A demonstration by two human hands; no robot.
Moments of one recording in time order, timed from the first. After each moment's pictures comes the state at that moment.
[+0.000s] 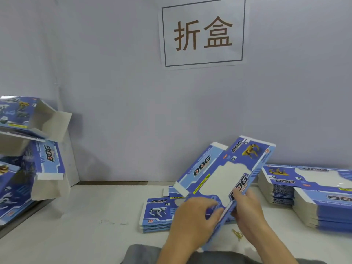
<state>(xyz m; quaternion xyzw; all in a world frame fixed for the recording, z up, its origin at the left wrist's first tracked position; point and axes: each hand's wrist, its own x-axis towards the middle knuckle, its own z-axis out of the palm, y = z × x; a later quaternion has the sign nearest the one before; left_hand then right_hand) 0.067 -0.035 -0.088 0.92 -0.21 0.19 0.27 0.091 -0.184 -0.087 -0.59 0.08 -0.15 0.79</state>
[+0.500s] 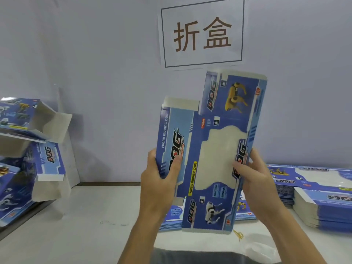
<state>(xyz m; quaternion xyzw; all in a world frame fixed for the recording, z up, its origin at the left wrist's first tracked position) 0.045 0.010 -0.009 0.66 -0.14 0.30 0.67 0.058 -0.192 -0.012 -0.59 -0.20 -0.20 0.76</state>
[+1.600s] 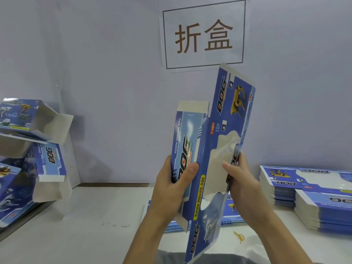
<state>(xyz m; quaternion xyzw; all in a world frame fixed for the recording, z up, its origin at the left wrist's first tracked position) 0.034 0.001 -0.005 0.65 -0.20 0.16 0.72 0.054 -0.169 -0.013 -0.57 -0.24 -0.14 0.77</state>
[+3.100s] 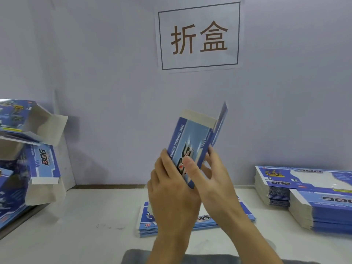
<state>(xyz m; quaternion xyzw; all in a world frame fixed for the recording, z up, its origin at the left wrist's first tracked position) 0.037 -0.034 -0.022 0.83 0.01 0.48 0.27 0.021 -0.114 0.009 -0.66 -0.22 -0.22 0.68</state>
